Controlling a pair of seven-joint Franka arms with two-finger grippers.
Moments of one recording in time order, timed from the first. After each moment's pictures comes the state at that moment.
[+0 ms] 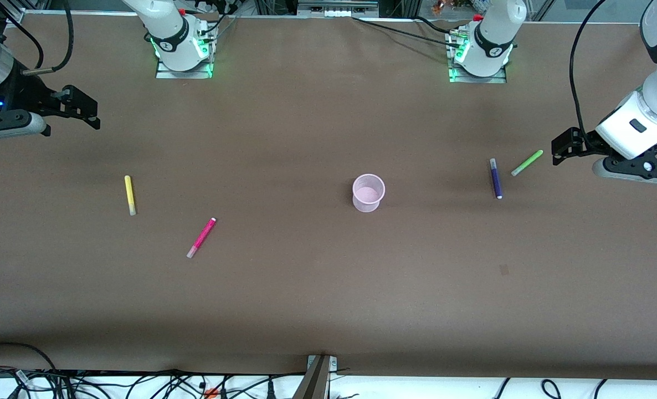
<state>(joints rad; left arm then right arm) 0.02 0.08 -0.10 -1.61 0.07 1.67 0.06 -0.03 -0.03 0.12 -1.63 0.01 1.59 -0.07</state>
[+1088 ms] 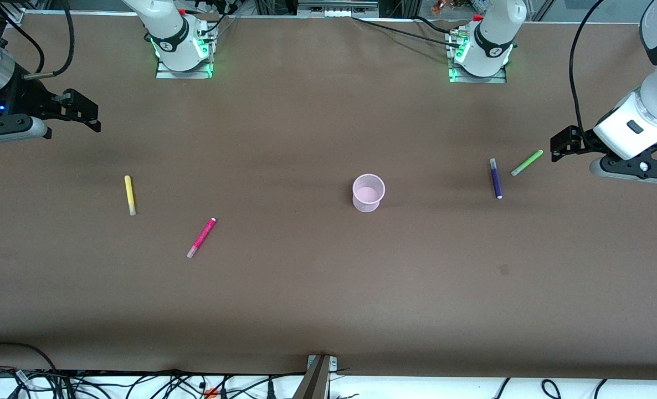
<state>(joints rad) 0.02 0.08 -0.10 -1.61 0.07 1.63 0.06 -0.03 -0.02 0.12 -1.63 0.01 1.60 -0.07</state>
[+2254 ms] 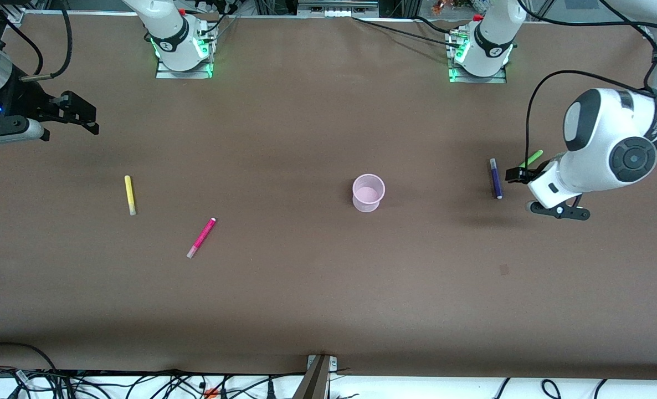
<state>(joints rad) 0.06 0.25 -0.10 -1.95 0.07 1.95 0.06 -0.04 -0.02 0.11 -1.63 0.01 1.62 -0.07</state>
